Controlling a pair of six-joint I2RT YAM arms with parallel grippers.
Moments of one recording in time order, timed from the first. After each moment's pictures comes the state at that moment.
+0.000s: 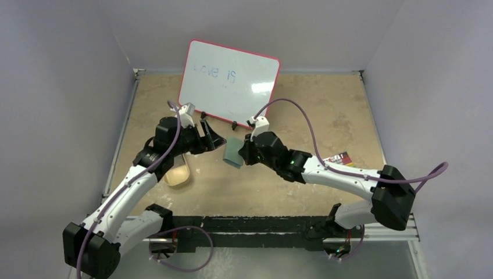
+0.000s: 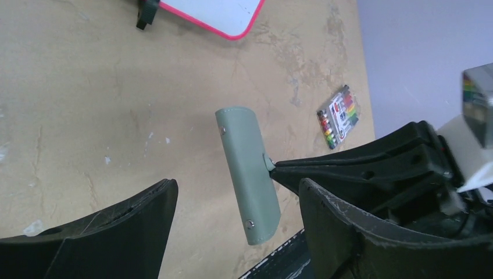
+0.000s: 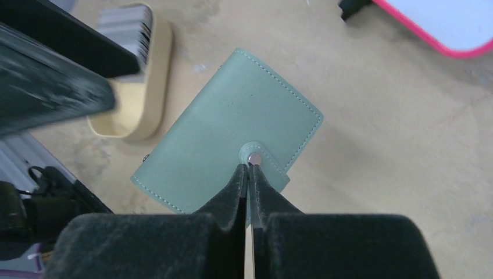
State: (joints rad) left arm -0.38 0.94 0.75 -0.31 0.31 -0.67; right arm 0.98 1.36 0.87 -0.04 0.24 0.54
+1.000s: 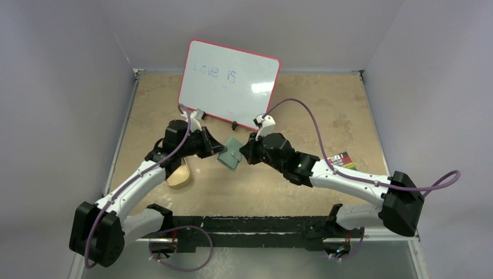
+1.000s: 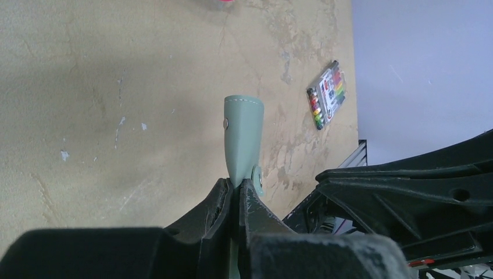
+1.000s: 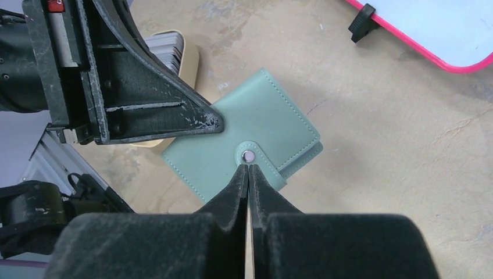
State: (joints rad) left arm -0.38 1.07 0.63 -0.09 0.46 -0.76; right arm 1.00 1.27 0.83 0.05 0.24 0.56
